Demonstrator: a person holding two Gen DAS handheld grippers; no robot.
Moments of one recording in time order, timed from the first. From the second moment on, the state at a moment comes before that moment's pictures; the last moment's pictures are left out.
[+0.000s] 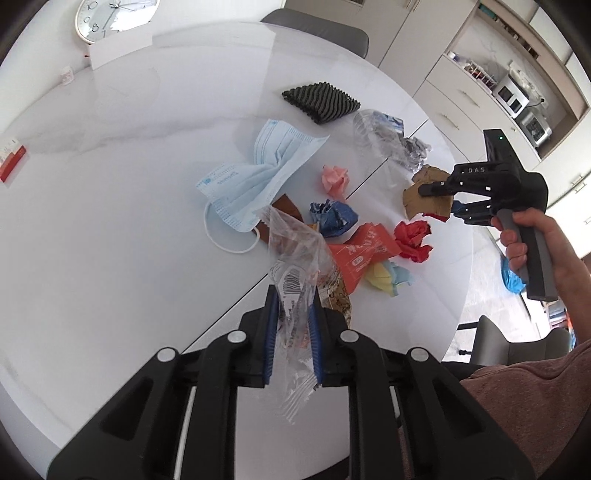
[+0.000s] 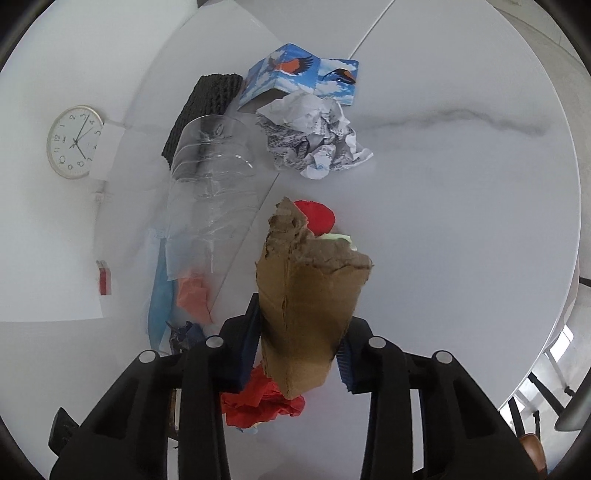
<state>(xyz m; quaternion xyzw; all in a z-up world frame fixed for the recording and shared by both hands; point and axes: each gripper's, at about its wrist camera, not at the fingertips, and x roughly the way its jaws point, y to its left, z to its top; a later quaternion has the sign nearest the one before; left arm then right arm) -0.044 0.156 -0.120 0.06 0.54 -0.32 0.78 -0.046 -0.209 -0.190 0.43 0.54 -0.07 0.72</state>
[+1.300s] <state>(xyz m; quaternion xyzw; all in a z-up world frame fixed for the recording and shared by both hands) -0.200 -0.252 -0.192 0.16 0.55 -0.48 0.66 -0.261 -0.405 -0.169 0.21 0.59 -0.10 0.77</state>
